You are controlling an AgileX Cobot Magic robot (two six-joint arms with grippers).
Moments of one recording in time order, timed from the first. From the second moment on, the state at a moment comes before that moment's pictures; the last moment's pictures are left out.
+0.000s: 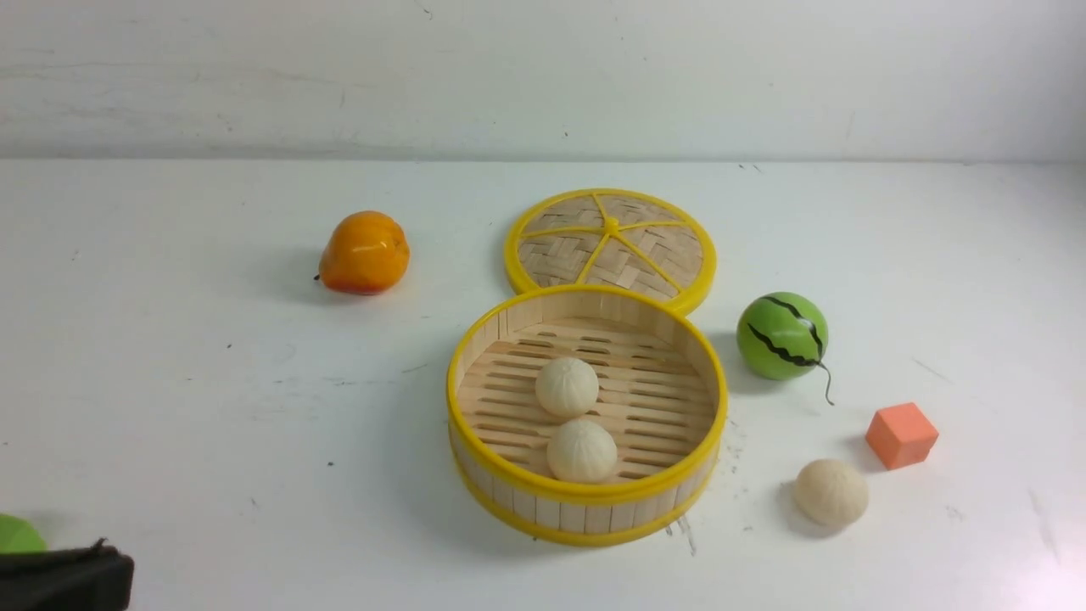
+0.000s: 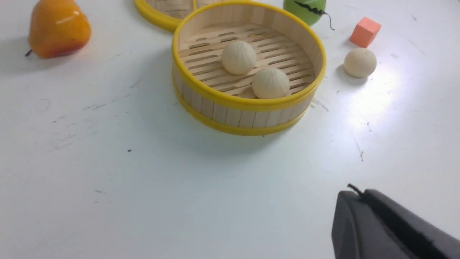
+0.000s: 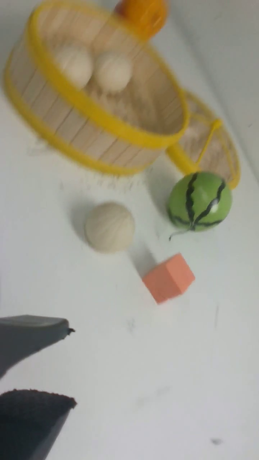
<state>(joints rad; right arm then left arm) -0.07 -0.01 0.02 0.49 0.40 0.29 -0.62 0.42 -0.62 -0.06 0.74 -0.08</state>
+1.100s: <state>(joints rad) 0.02 0.90 -0.90 0.37 1.07 -0.46 -0.62 0.40 -0.45 -0.07 0.64 -0.07</state>
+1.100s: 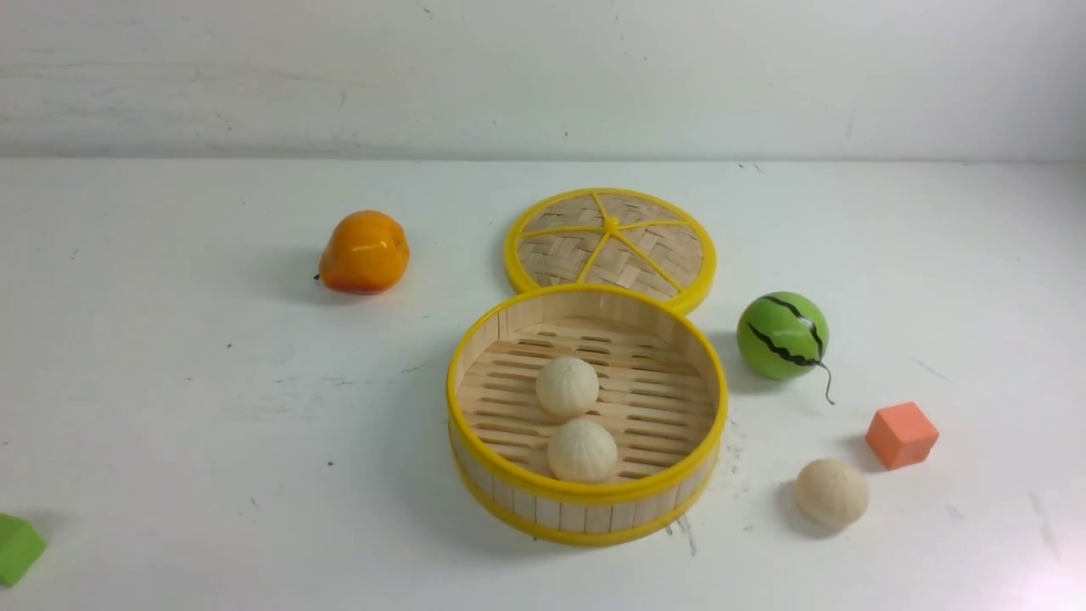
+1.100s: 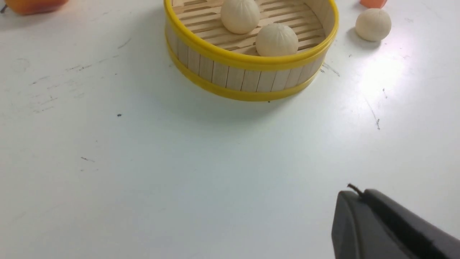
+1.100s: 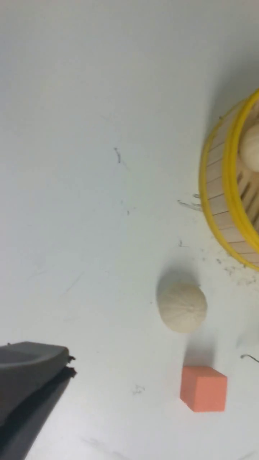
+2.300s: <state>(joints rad) 0.29 1.81 -1.15 0.00 0.73 -0.04 -0.62 0.40 -0.45 -0.06 0.70 -0.07</state>
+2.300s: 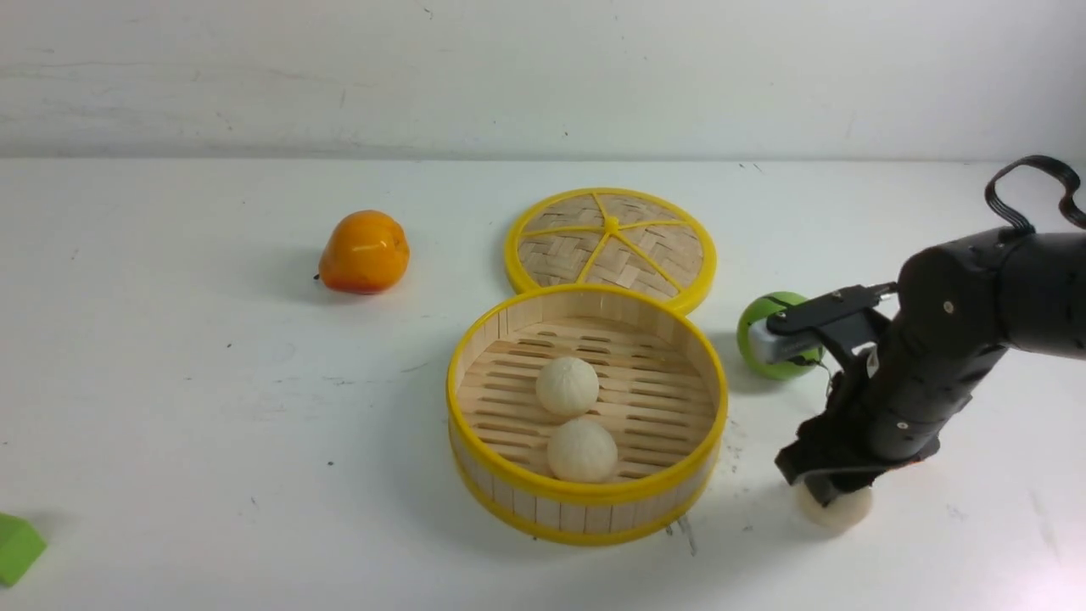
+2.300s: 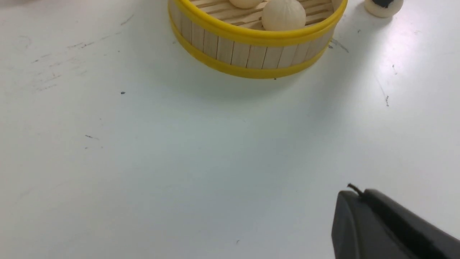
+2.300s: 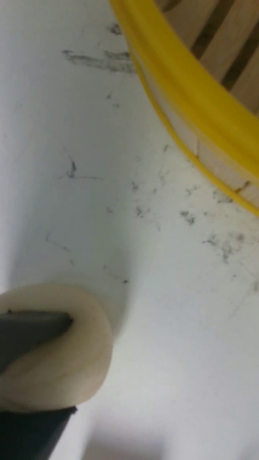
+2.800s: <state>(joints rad) 0.51 1.81 -1.64 0.00 0.98 -0.04 -0.62 0.40 -0.45 -0.06 0.70 -0.07</state>
